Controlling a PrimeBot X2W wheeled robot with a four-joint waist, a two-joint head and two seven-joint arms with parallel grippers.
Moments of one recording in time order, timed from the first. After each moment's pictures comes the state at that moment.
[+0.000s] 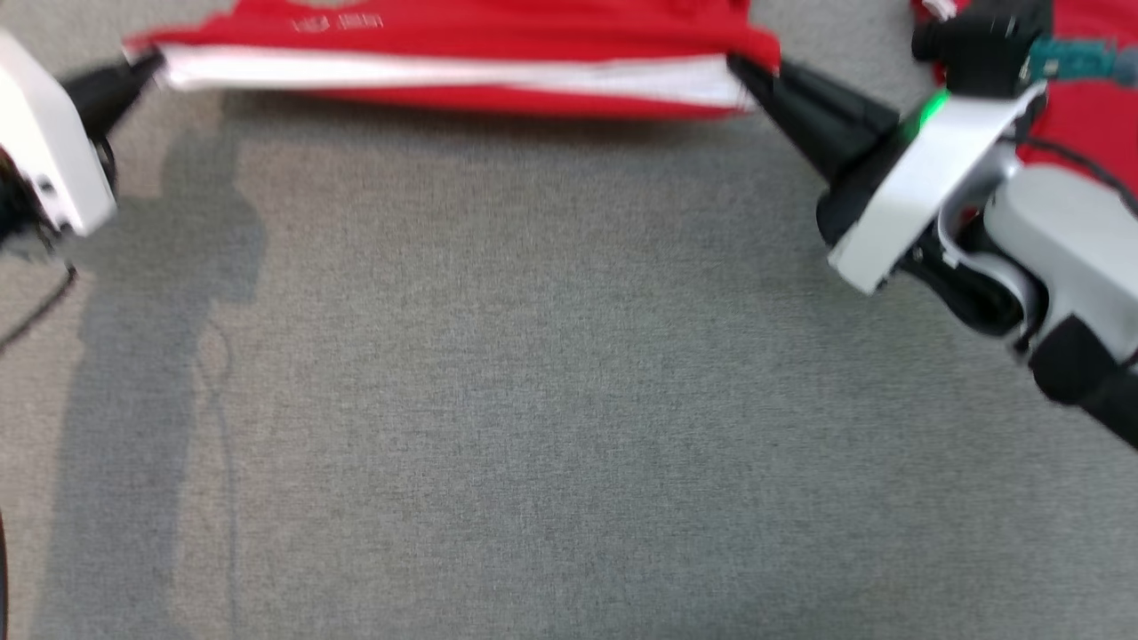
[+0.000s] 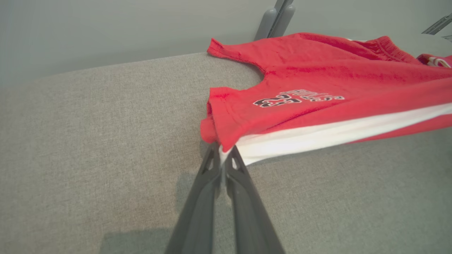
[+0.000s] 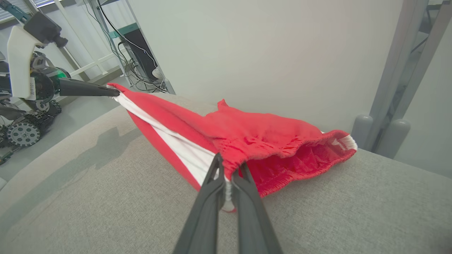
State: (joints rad) left arm -1.17 0.72 -0.93 0.57 -1.24 -0.13 0.37; right arm -1.27 -0.53 1.28 0.40 1.20 0.13 -0.21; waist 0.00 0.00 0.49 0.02
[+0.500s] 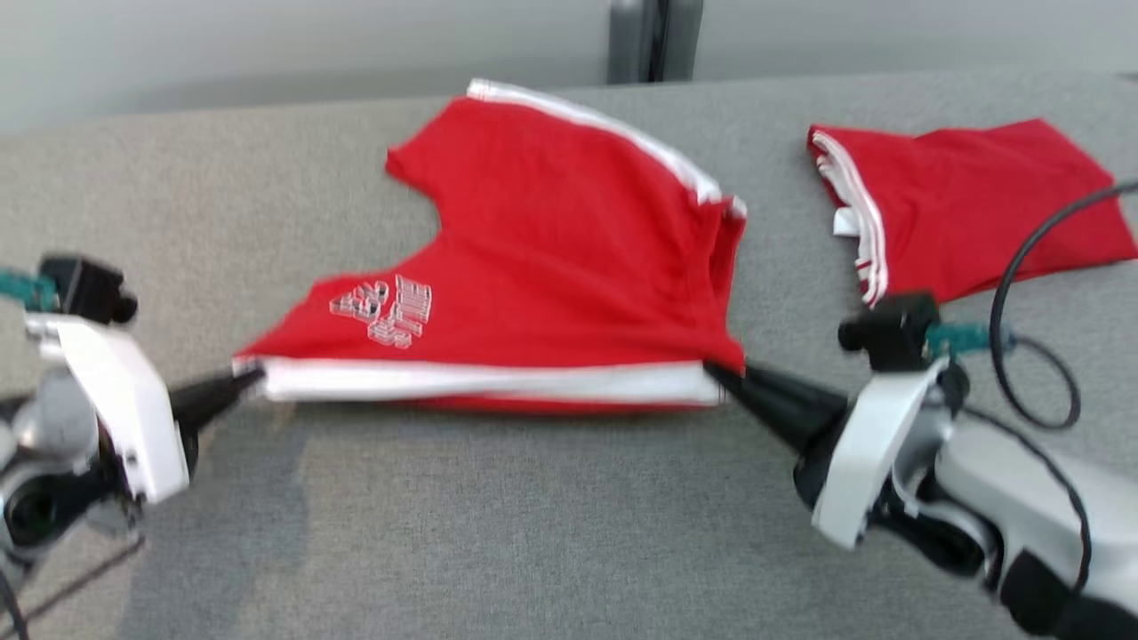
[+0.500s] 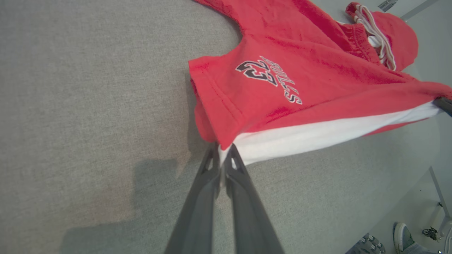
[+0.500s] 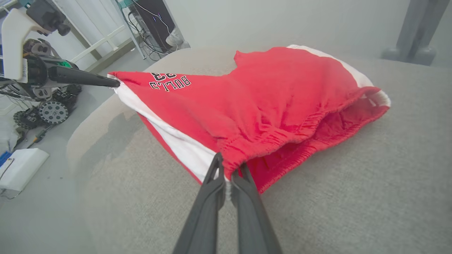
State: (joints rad) left arm -0.76 0.84 -1.00 0.33 -1.47 -0.13 0.39; right arm -0.87 -0.57 1.28 0.26 1.19 0.13 -0.14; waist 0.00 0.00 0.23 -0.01
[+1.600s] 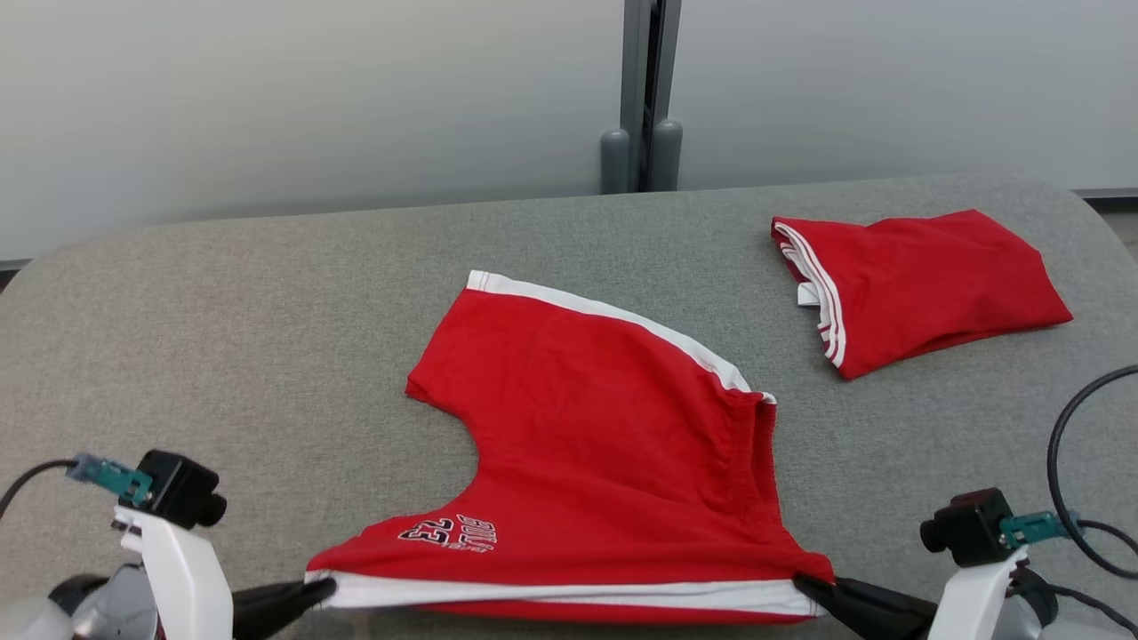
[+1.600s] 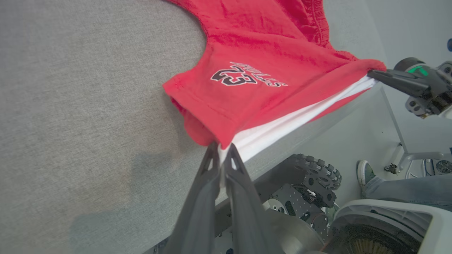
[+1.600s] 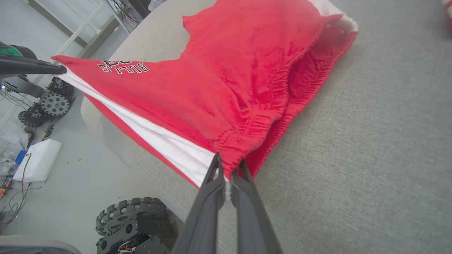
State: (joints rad) left arm -0.43 1.05 -1.08 -0.20 -1.52 0.04 0.36; right arm -0.48 -0.78 1.28 0.10 1.26 0.13 -0.12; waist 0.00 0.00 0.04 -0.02
